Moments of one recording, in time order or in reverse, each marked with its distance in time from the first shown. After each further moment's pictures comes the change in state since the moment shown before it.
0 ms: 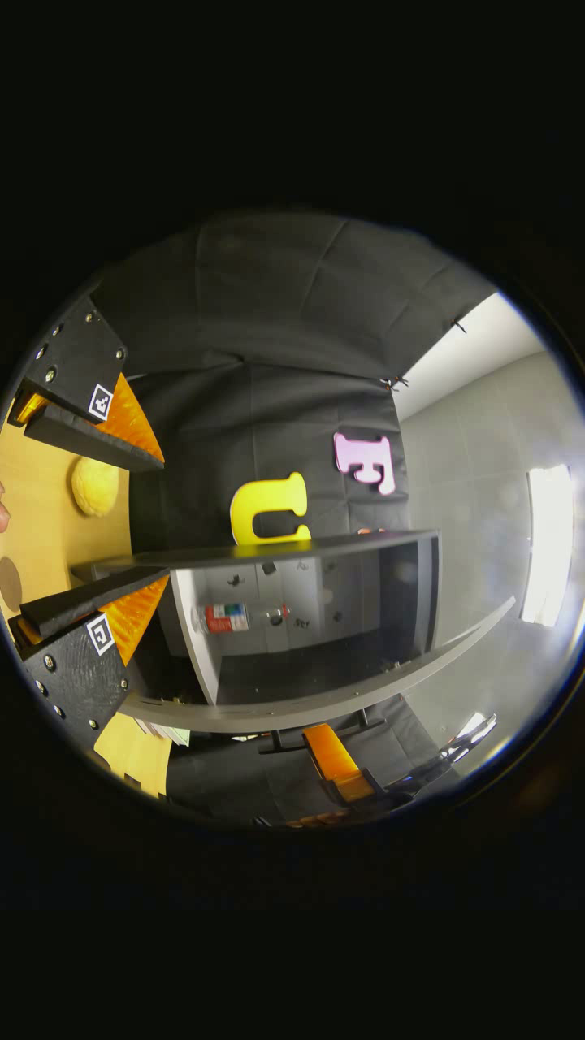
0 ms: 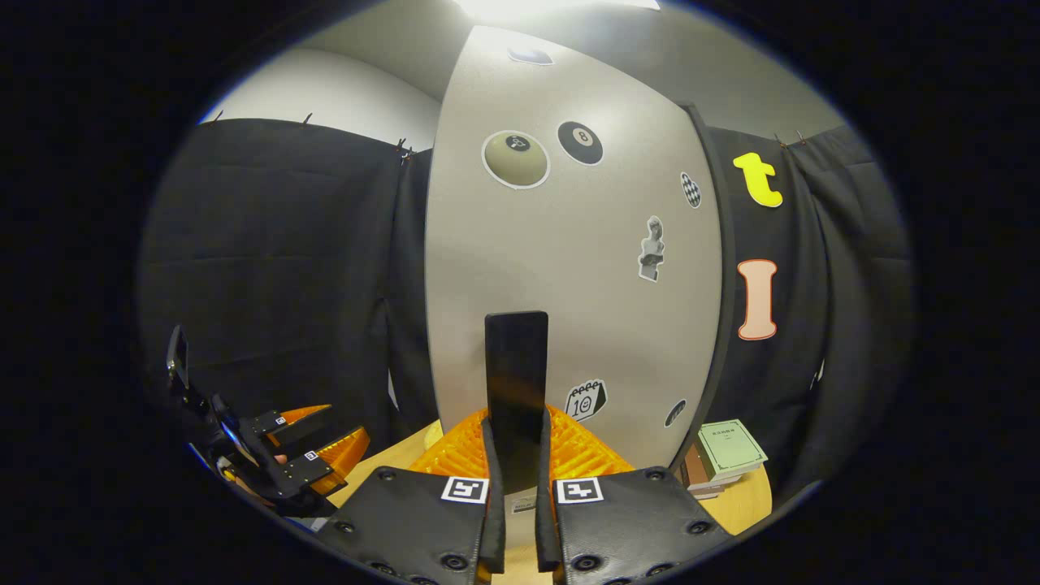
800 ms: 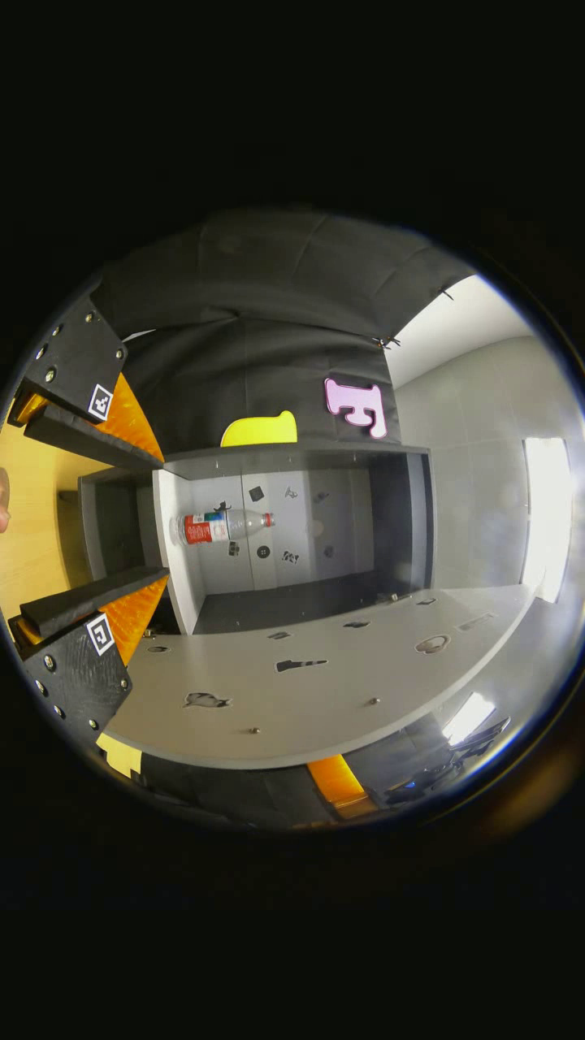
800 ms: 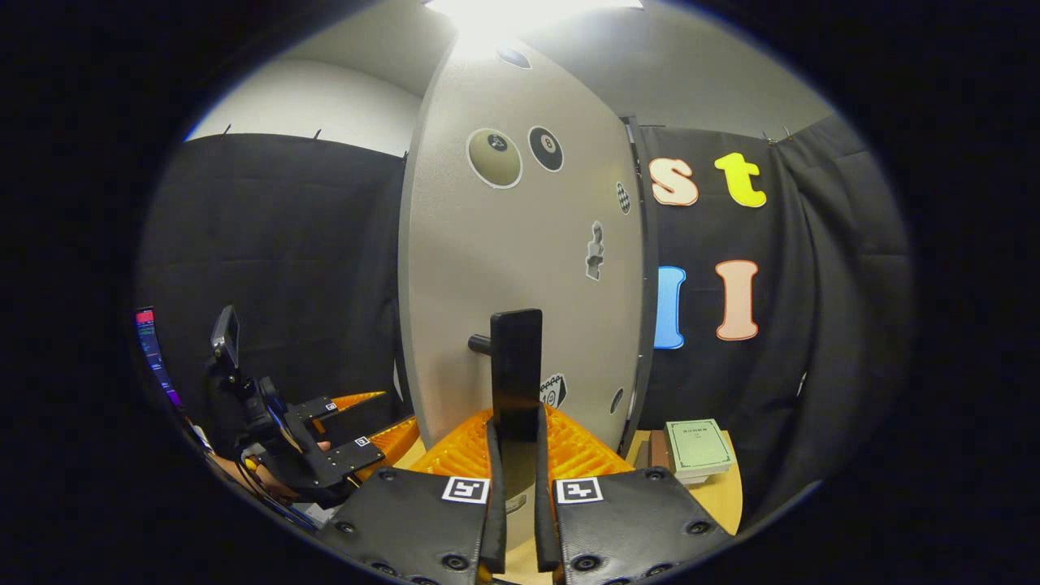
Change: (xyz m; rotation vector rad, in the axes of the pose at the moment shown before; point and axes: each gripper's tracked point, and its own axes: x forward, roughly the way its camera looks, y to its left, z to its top) left arm 0.006 -0.160 0.031 -0.010 -0.008 -0.092; right arm -0.017 -0.025 0.002 0.001 -0.027 0.039
